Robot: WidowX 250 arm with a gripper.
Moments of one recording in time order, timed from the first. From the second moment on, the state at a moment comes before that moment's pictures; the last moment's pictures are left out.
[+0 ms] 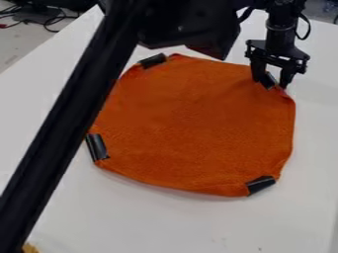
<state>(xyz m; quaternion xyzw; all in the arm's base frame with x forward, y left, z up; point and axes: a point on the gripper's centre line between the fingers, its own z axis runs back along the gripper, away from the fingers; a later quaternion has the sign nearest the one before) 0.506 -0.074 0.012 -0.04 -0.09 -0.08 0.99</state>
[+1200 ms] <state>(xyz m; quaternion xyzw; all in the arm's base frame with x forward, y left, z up) 0.432 -0.054 0.092 0.07 -0.17 -0.02 0.98</state>
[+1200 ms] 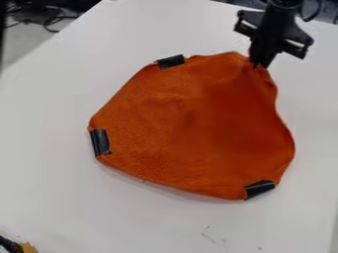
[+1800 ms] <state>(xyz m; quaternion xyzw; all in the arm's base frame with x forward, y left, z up) 0.349 0.014 0.063 0.02 -0.18 0.08 0.98</state>
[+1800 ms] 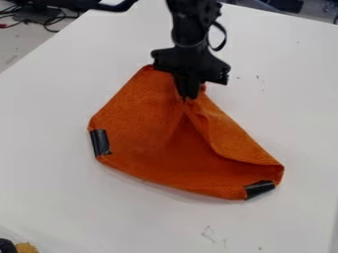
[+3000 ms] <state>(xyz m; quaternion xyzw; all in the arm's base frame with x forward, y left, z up) 0.372 0.014 0.090 0.05 -0.11 0.02 0.99</state>
